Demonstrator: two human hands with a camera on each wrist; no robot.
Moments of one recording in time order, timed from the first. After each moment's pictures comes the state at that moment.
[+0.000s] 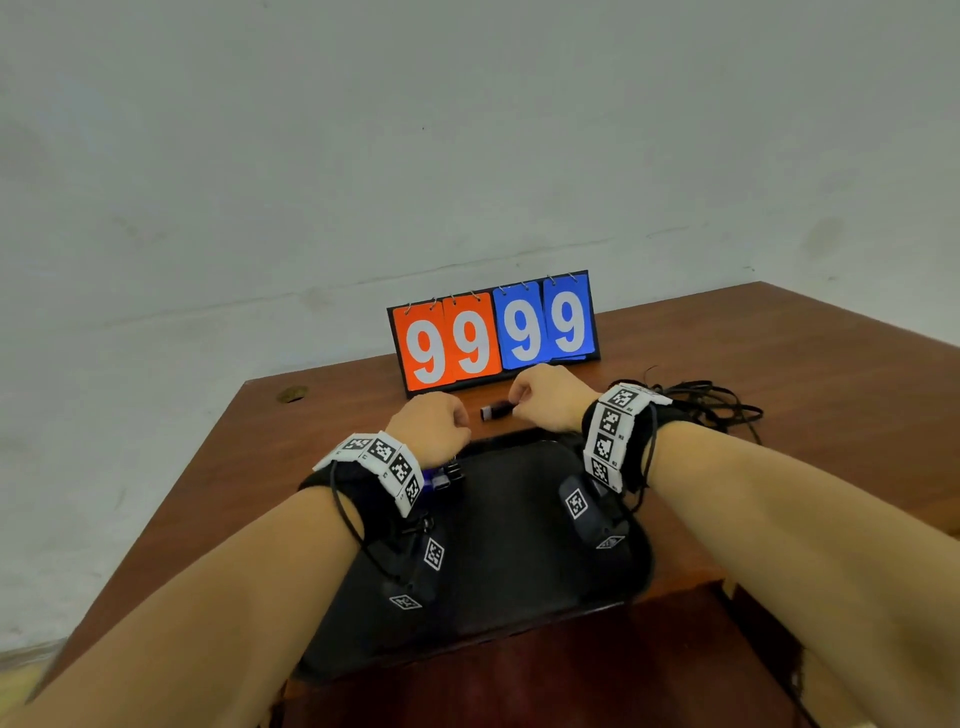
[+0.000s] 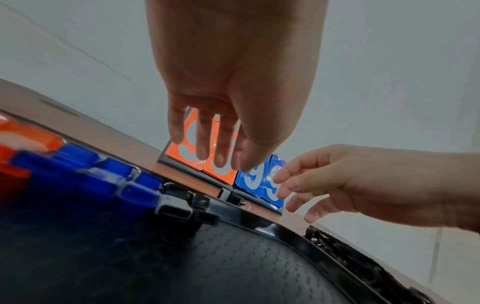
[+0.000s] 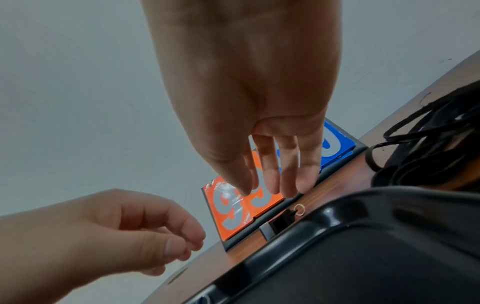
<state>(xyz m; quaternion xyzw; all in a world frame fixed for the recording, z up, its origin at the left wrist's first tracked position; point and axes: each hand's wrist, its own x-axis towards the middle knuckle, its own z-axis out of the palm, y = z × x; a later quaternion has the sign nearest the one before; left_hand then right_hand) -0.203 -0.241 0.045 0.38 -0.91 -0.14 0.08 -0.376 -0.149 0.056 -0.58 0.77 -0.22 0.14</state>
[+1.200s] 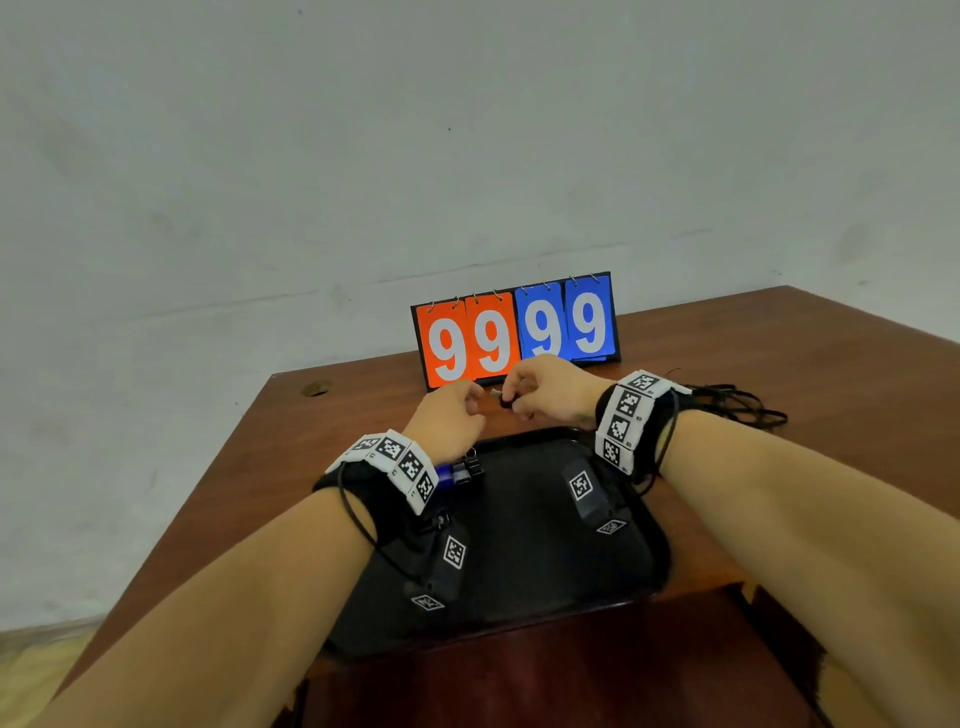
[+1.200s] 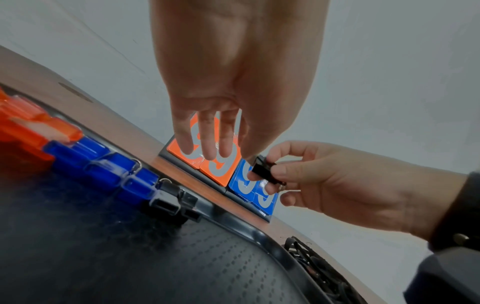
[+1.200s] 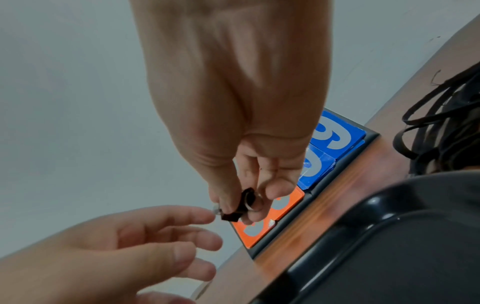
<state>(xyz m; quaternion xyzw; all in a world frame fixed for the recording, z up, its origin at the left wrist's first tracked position) -0.191 -0.227 0.051 0.38 -0.88 -0.24 0.17 -0.360 -0.150 0.067 -0.61 0.69 -0.32 0.24</state>
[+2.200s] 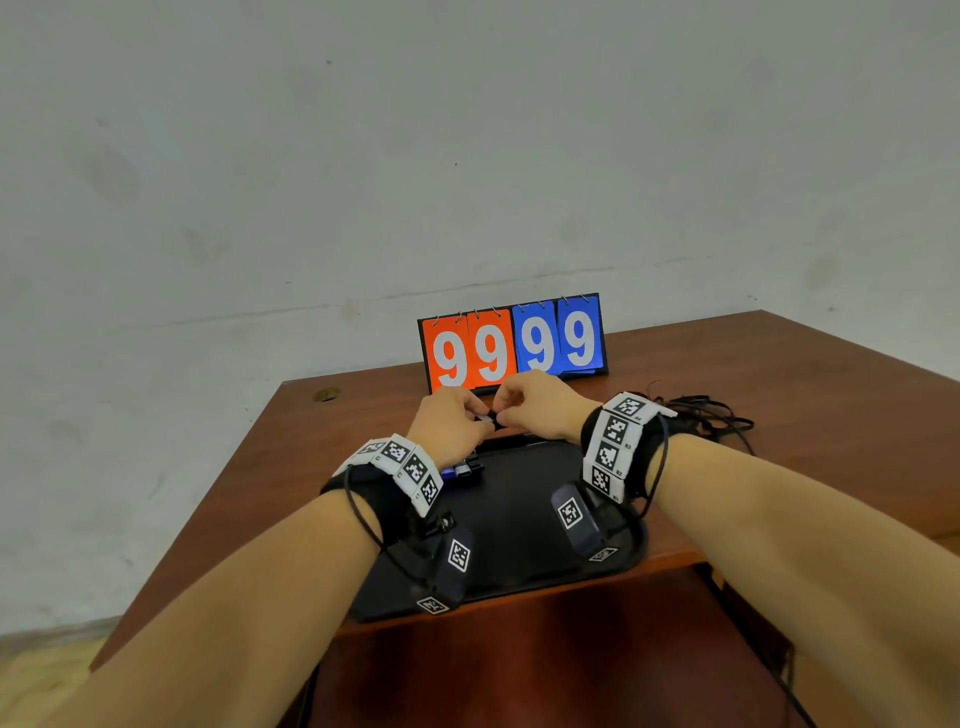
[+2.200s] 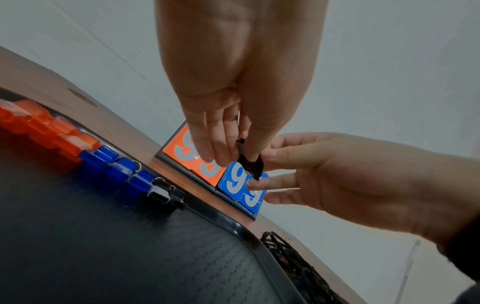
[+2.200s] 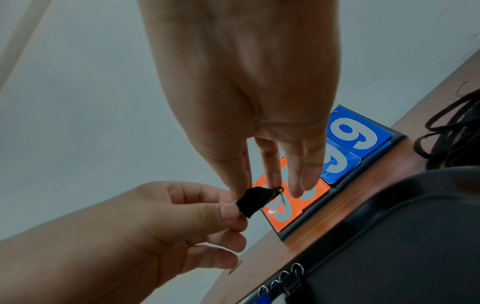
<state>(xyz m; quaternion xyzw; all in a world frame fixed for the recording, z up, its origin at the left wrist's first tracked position) -0.166 -0.182 0.067 0.37 -0.85 -0.26 0.25 -0.312 -0.110 0.081 -0.60 0.72 -0.31 0.16</state>
